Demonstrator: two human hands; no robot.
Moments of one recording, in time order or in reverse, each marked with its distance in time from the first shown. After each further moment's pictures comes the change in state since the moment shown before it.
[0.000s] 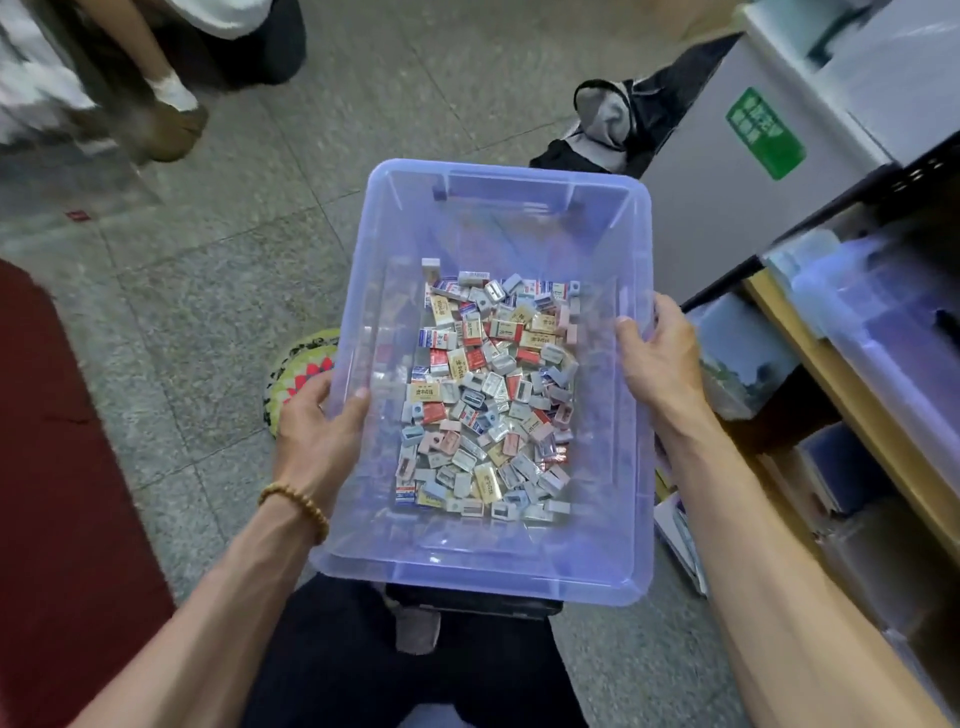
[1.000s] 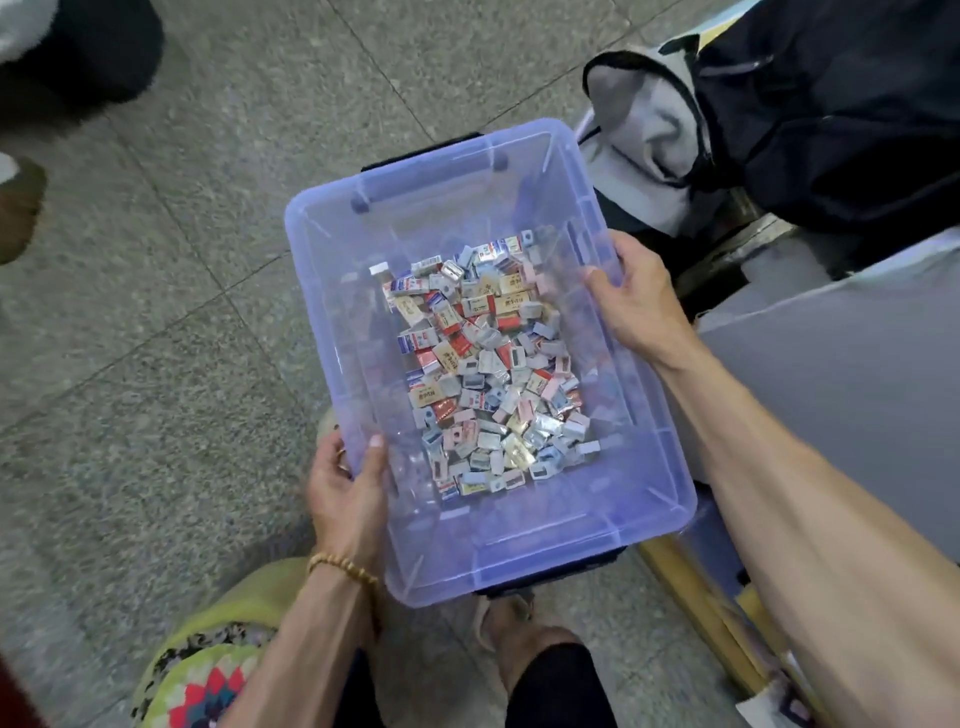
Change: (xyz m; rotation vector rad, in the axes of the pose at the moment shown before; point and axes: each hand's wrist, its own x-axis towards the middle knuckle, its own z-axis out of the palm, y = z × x) left_hand 0.445 0.024 0.314 -0.049 0.192 -0.215; right_hand 0.584 0.087 0.208 -0.014 -0.292 -0.052
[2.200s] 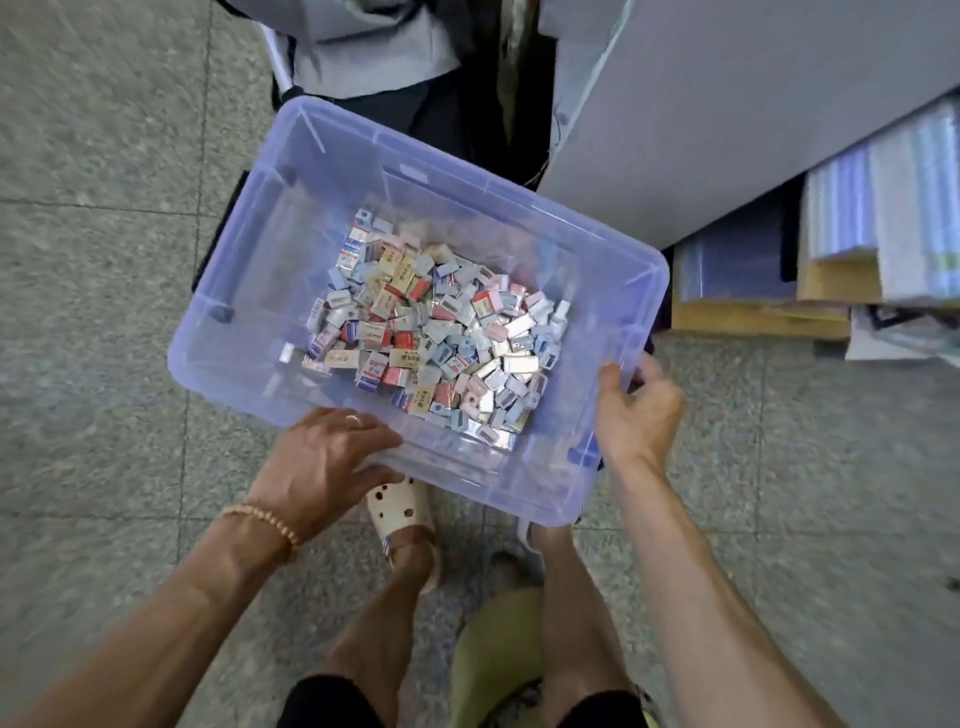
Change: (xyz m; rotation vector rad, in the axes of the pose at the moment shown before) left_hand 0.172 0.098 0.055 1.560 -1.468 1.485; right_hand -0.168 0.020 0.176 0.413 1.069 0.993
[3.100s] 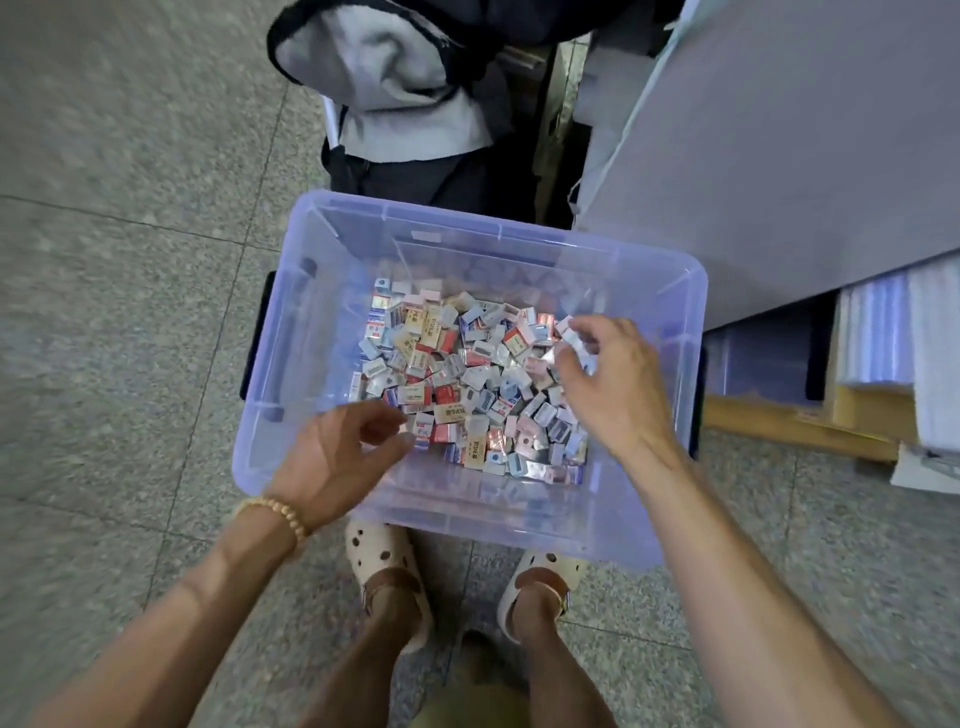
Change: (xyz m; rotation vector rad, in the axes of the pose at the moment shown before) left_hand 0.072 0.039 -0.021 -0.482 0.119 -0.493; right_hand 0.088 -0.084 0.002 -0.280 -0.500 -0.484
